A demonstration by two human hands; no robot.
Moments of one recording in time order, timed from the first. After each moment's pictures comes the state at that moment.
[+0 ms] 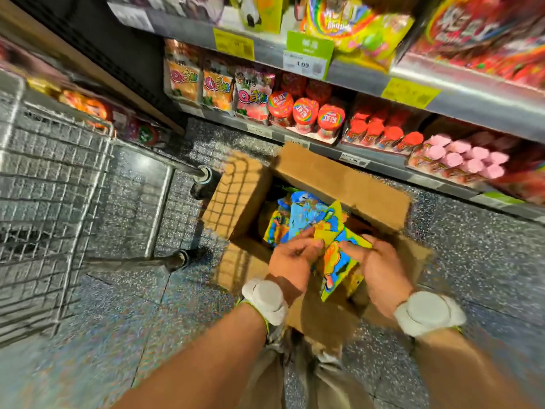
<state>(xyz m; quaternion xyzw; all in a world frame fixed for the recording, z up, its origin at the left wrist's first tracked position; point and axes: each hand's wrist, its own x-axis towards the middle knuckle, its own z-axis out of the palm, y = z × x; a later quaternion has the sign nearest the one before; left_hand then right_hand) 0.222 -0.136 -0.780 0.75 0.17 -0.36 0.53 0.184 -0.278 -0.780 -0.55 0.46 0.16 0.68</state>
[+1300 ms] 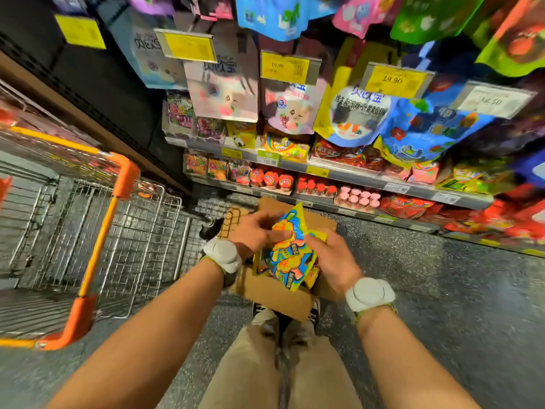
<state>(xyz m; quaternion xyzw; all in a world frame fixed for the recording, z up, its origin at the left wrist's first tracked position) 0.278 -0.119 -0.482 0.70 0.03 -0.44 0.56 0.170 -0.265 -0.459 -0.60 0.39 0.11 0.69</state>
